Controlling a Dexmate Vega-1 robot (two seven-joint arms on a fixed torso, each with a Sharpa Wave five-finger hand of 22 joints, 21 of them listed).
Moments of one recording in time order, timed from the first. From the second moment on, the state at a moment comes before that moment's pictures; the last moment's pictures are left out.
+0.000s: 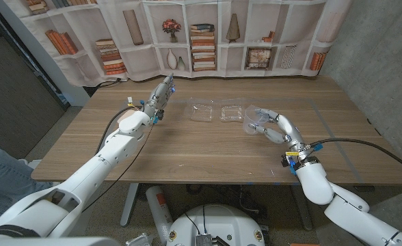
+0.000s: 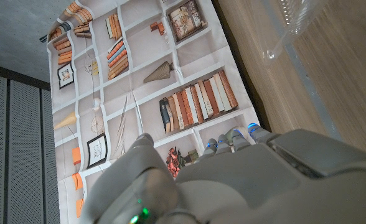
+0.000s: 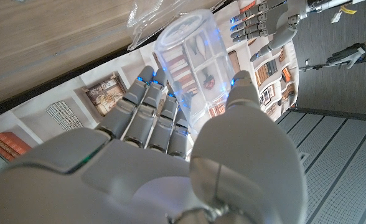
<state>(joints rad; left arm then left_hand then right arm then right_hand) 0.74 0.53 0.42 -1.34 -0.61 -0.18 -0.05 0.32 0.05 0.19 0.08 0.24 -0.17 0.10 0.20 0.18 -0.17 0.07 0.21 0.18 -0.17 0.06 0.19 0.18 -0.17 -0.03 0.21 0.19 -1.39 -0.76 -0.28 -1.92 -0.22 0.23 -0.53 0.83 0.02 0.11 -0.15 0.33 0.58 -0.04 0.30 0.25 0.65 -0.07 0.31 0.19 0.77 -0.09 0.22 0.18 0.62 -0.06 0.28 0.19</state>
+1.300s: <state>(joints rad) 0.75 0.55 0.41 -1.37 -0.60 -0.19 -0.05 0.32 0.05 0.18 0.08 0.24 -0.17 0.10 0.20 0.18 -0.17 0.07 0.21 0.18 -0.17 0.06 0.19 0.18 -0.17 -0.03 0.21 0.19 -1.29 -0.78 -0.26 -1.87 -0.11 0.31 -0.36 0.83 0.02 0.12 -0.15 0.30 0.58 -0.04 0.30 0.25 0.65 -0.07 0.30 0.19 0.77 -0.09 0.21 0.19 0.62 -0.06 0.28 0.19</state>
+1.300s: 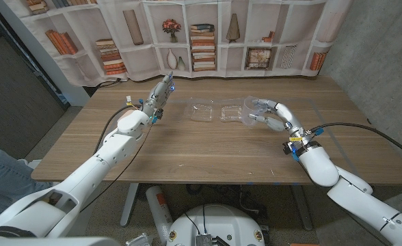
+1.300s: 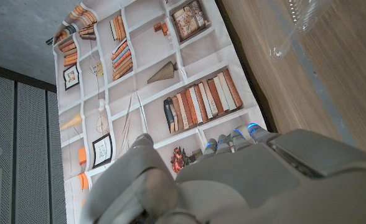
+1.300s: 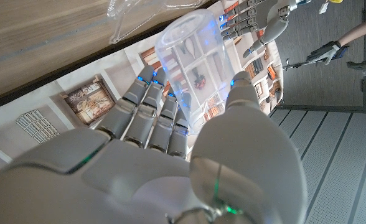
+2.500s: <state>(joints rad) 0.78 0.58 0.40 -1.44 -0.60 -0.15 -0.01 0.32 0.06 0.18 0.08 0.24 -0.17 0.10 0.20 0.18 -0.17 0.07 0.21 0.18 -0.17 0.06 0.19 0.18 -0.17 -0.03 0.21 0.19 -1.12 -0.78 -0.32 -1.78 -0.07 0.35 -0.24 0.83 0.02 0.12 -0.16 0.28 0.58 -0.04 0.29 0.25 0.67 -0.07 0.30 0.19 0.77 -0.09 0.21 0.19 0.62 -0.06 0.27 0.19</state>
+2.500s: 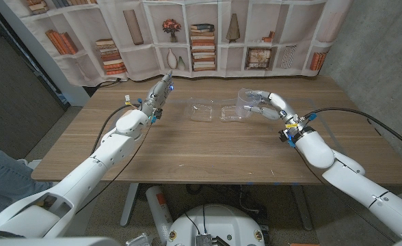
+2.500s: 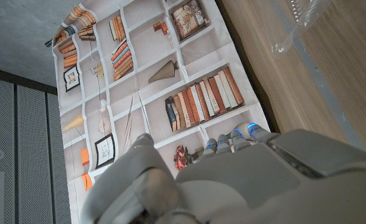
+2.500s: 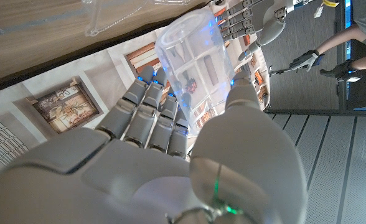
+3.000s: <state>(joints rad) 0.78 0.58 0.40 -1.44 -0.60 -0.15 -0.01 0.32 0.06 0.18 0.08 0.23 -0.17 0.10 0.20 0.18 -0.17 0.08 0.21 0.18 -0.17 0.06 0.19 0.18 -0.17 -0.03 0.21 0.19 -1.06 -0.76 -0.36 -1.75 -0.07 0.35 -0.23 0.83 0.02 0.13 -0.16 0.27 0.59 -0.04 0.29 0.25 0.67 -0.07 0.29 0.19 0.78 -0.09 0.21 0.19 0.64 -0.06 0.27 0.19</state>
